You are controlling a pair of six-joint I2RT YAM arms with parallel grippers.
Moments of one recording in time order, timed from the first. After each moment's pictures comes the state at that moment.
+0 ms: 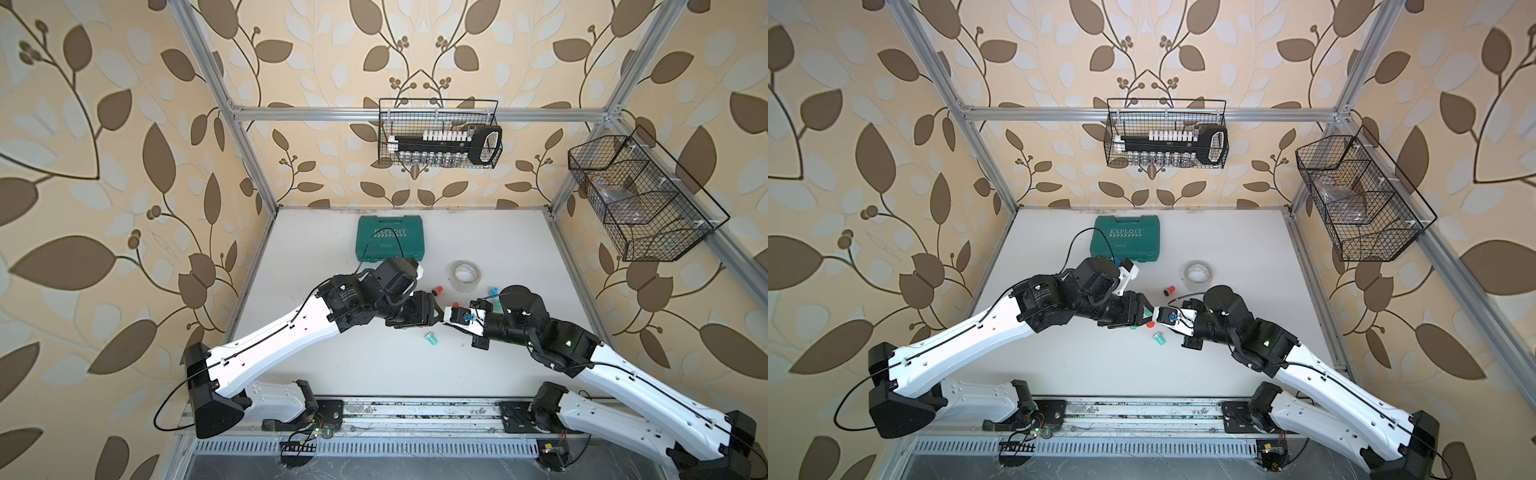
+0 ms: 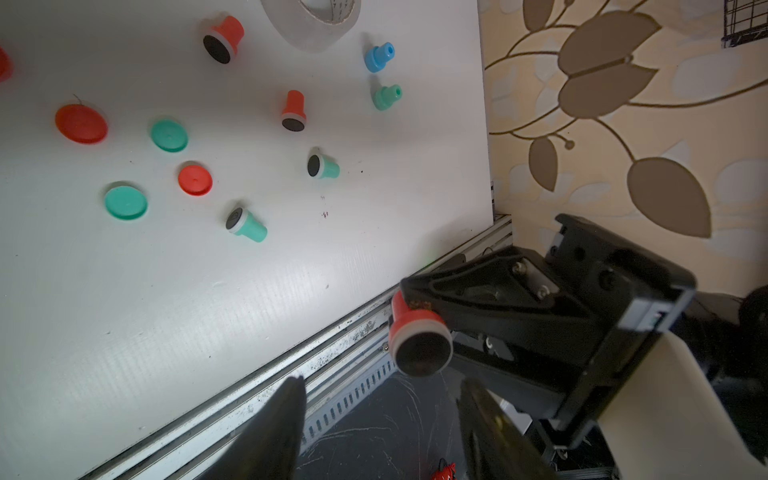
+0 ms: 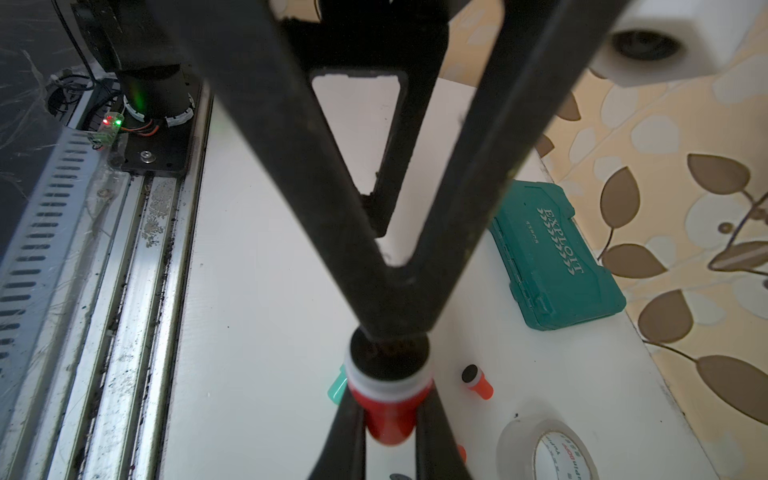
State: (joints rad) left arm -0.96 1.28 1.31 -0.82 0.25 -0.95; right arm 0.81 0.82 0.76 -0.44 -0.21 -0.54
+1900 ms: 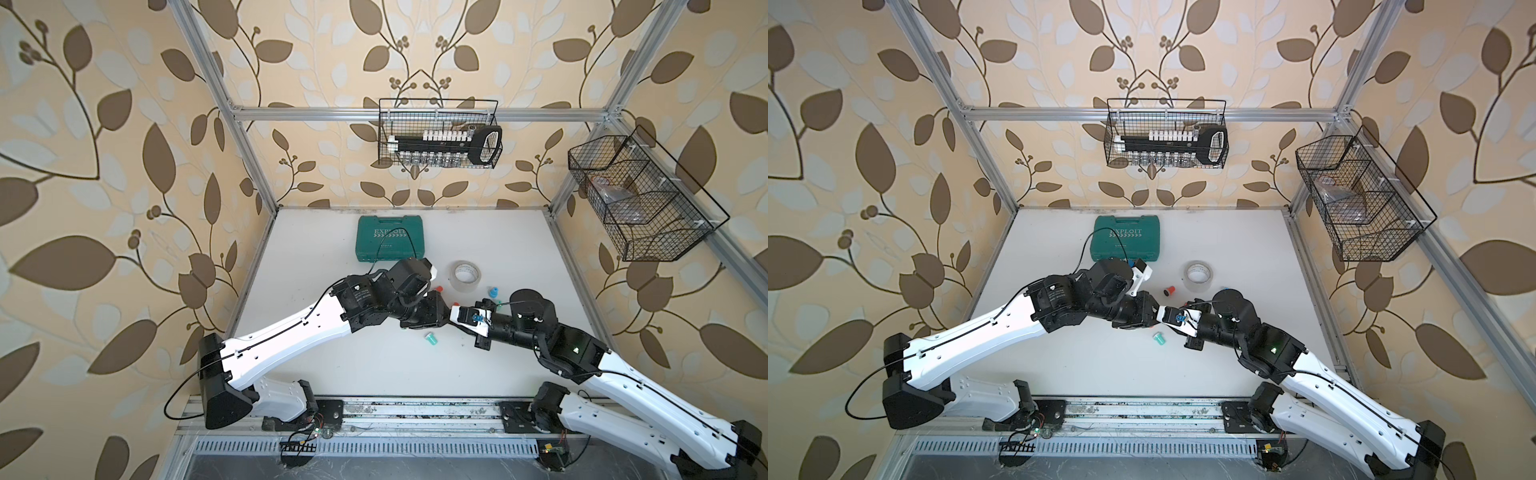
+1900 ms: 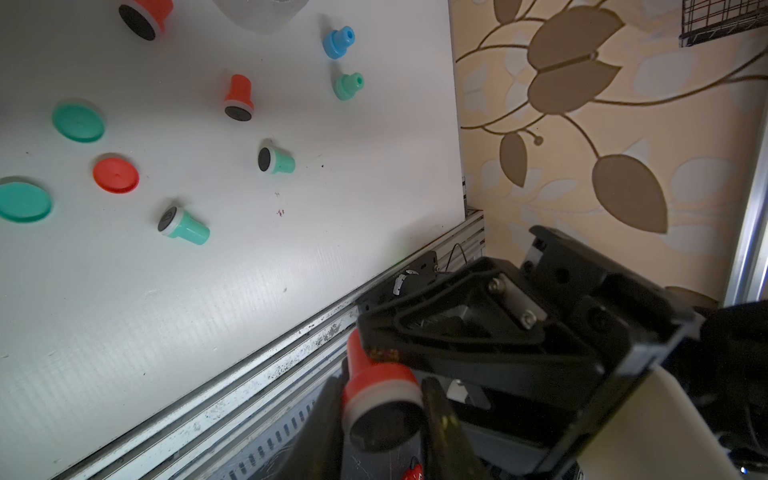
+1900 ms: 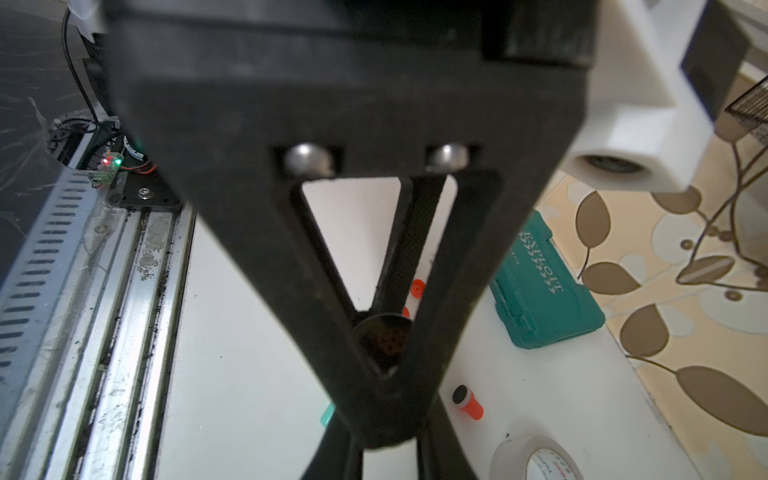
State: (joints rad) left arm -1.01 1.34 1.35 -0.74 0.26 -1.03; right arm 0.81 0.75 0.73 -0.38 -0.22 -0.50
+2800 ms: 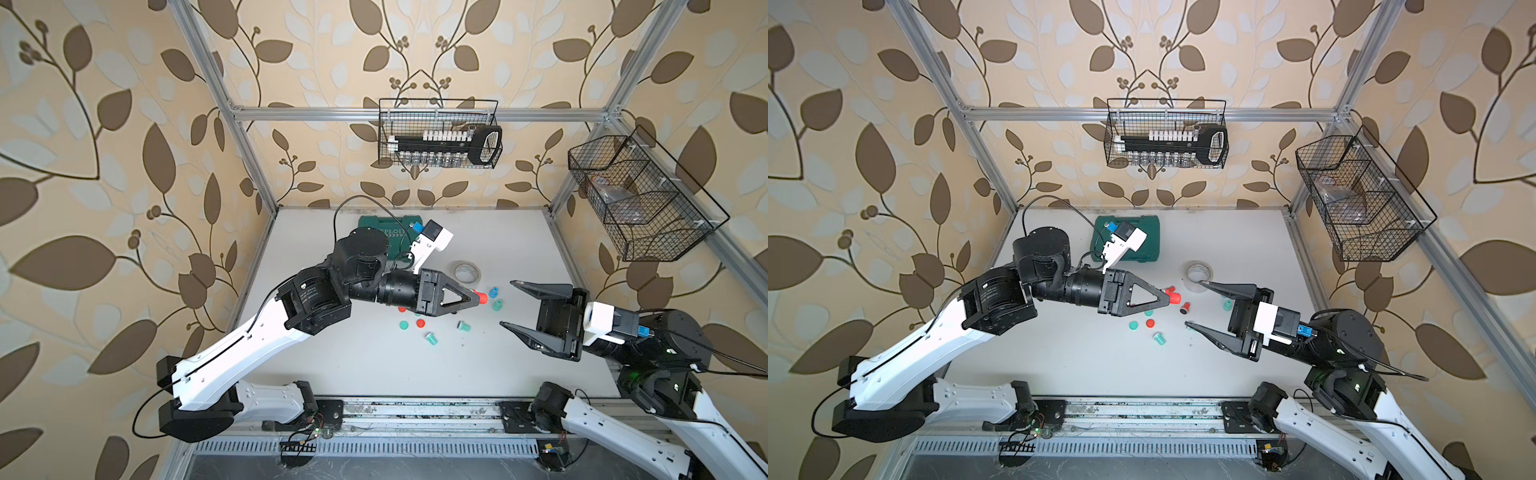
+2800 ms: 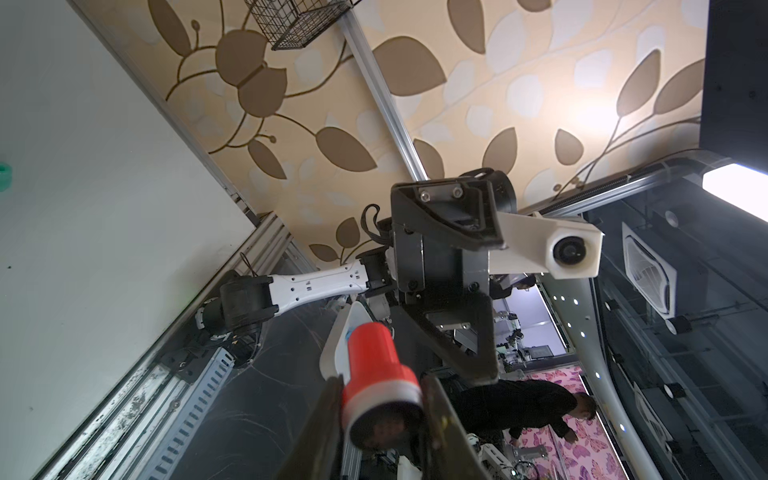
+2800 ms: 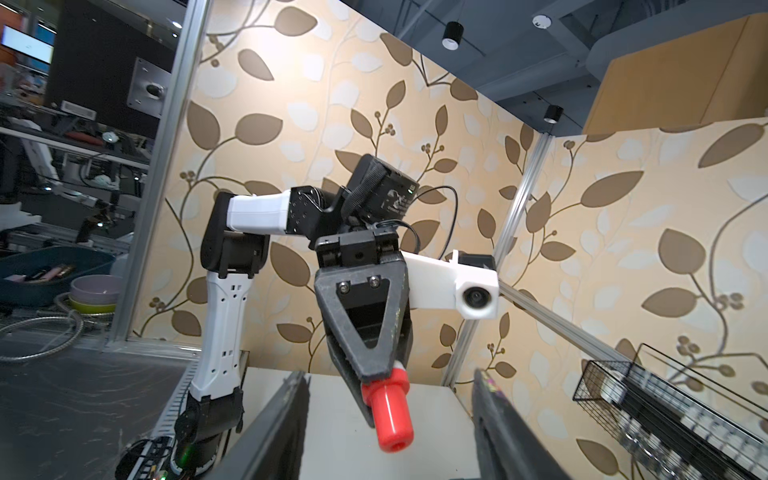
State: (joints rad) left arm -1.02 1.21 1.56 -0.48 0.64 -0.98; right arm 0.81 0.57 1.04 -0.11 -0.47 -0.18
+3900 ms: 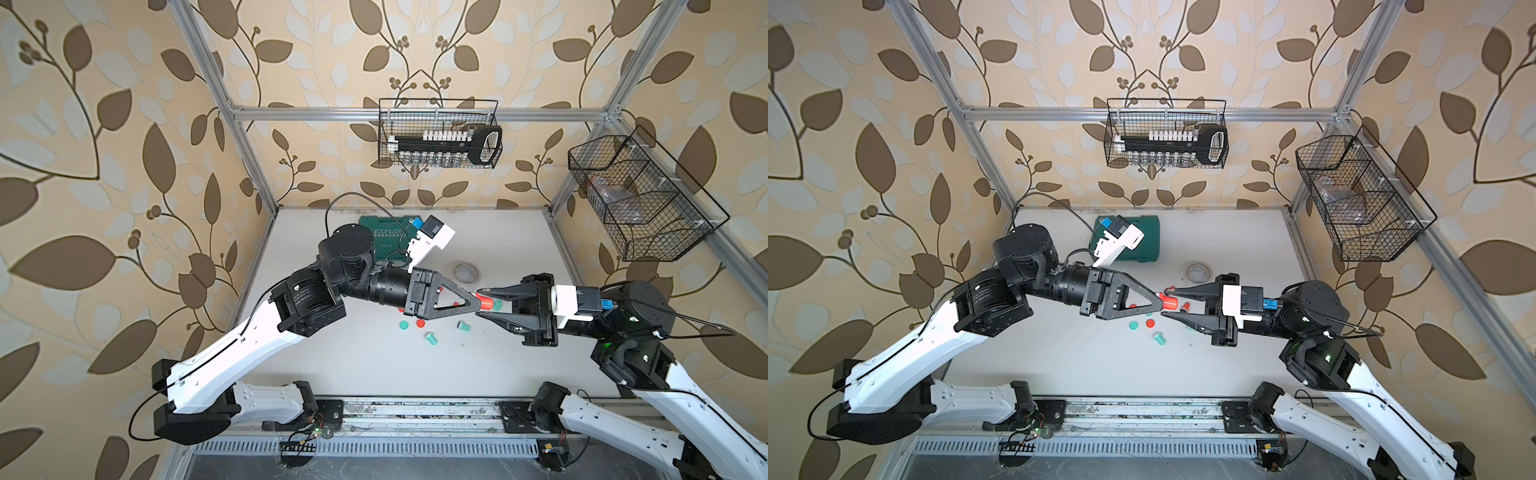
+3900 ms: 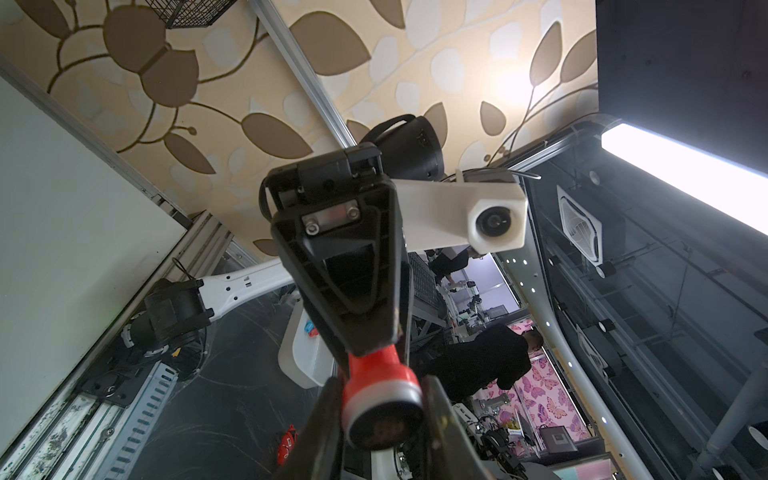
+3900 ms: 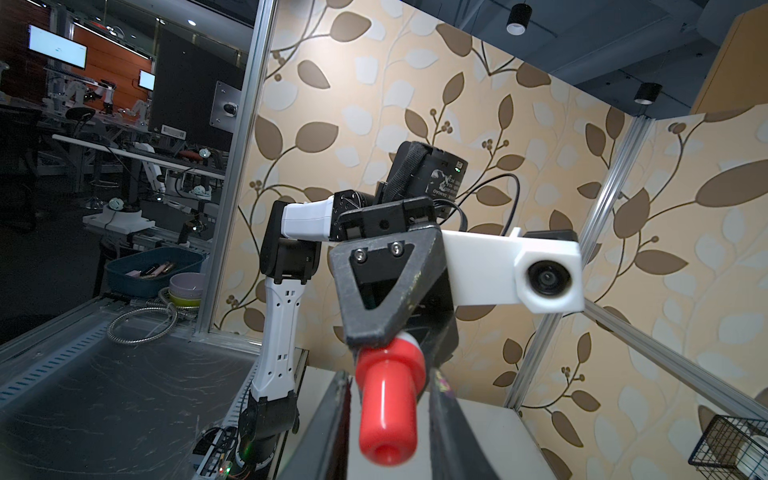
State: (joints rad) left arm -1.02 1.19 1.56 -0.36 0.76 -1.04; right arm 0.81 0.73 1.09 -0.05 -0.63 -0.12
